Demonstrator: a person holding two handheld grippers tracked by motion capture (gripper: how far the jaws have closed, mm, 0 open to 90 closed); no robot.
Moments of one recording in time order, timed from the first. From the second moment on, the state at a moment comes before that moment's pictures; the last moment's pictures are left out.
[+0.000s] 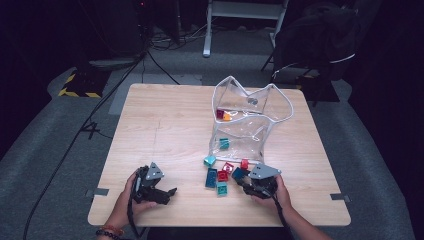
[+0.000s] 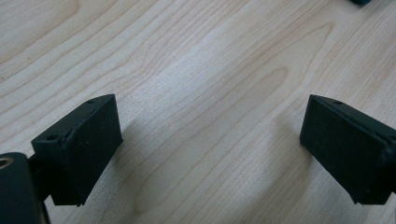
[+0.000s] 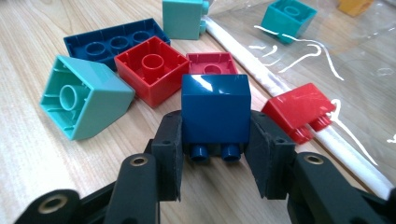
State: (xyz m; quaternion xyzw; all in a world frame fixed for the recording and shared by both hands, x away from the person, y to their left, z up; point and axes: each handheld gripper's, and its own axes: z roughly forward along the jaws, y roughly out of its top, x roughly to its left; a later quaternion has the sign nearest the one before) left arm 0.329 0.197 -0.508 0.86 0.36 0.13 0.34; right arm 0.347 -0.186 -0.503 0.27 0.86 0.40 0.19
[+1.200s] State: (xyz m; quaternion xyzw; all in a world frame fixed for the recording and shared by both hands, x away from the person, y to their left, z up) left arm 0.329 0.197 -0.508 0.86 0.36 0.13 0.34; right arm 0.341 -0.251 -0.444 0.30 0.79 0.47 0.24
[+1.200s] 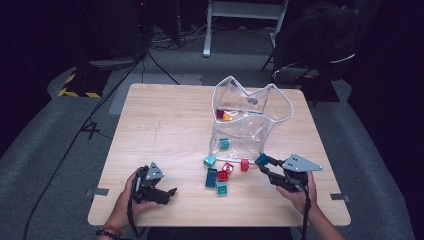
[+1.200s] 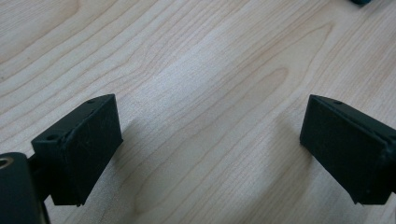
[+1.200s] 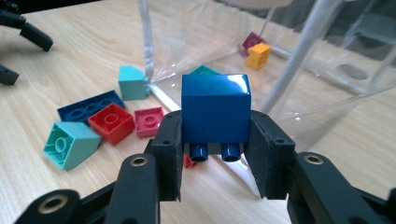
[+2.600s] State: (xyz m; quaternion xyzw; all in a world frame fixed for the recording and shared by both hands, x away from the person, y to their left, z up) left arm 0.329 0.197 -0.508 0.86 0.36 0.13 0.34; right arm 0.335 -0.297 -0.378 0.32 0.72 0.54 0.30
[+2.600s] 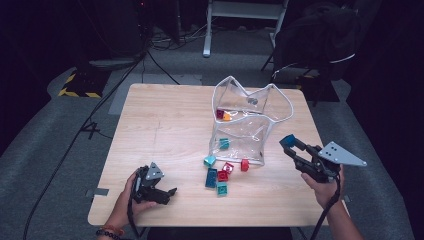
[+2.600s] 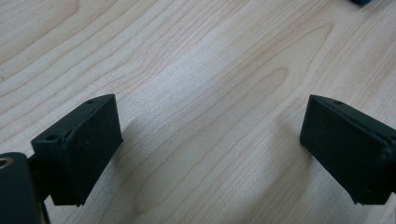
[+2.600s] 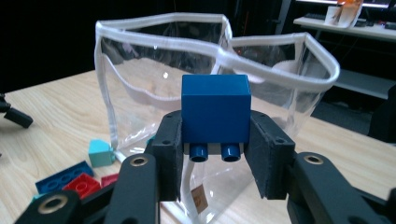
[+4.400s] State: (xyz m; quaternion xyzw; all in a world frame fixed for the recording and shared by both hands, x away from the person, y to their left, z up) left arm 0.329 0.197 -0.508 0.86 0.36 0.13 0.34; right arm 0.409 -0.270 -0.306 0.33 0.72 0.52 0.31
